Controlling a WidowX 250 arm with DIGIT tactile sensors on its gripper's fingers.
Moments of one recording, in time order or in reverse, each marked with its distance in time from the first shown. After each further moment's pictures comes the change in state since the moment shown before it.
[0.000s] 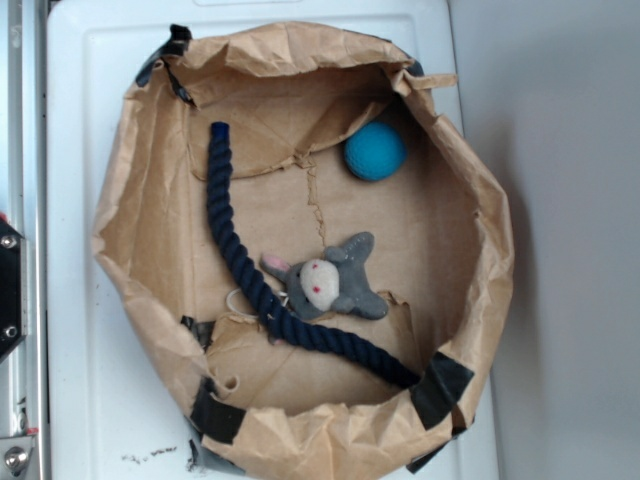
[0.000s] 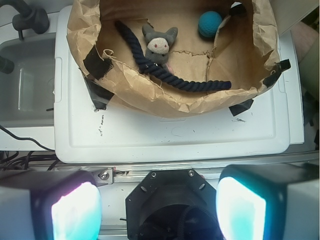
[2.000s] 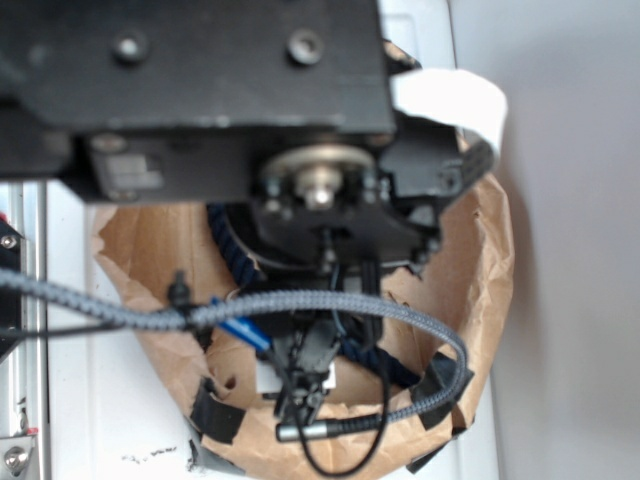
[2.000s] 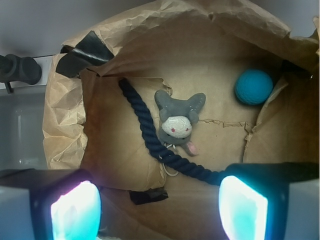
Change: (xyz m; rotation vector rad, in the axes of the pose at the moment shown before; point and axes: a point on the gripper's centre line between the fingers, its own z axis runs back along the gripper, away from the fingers) arm 0.131 0.001 -0.071 -0.098 0.051 -0.012
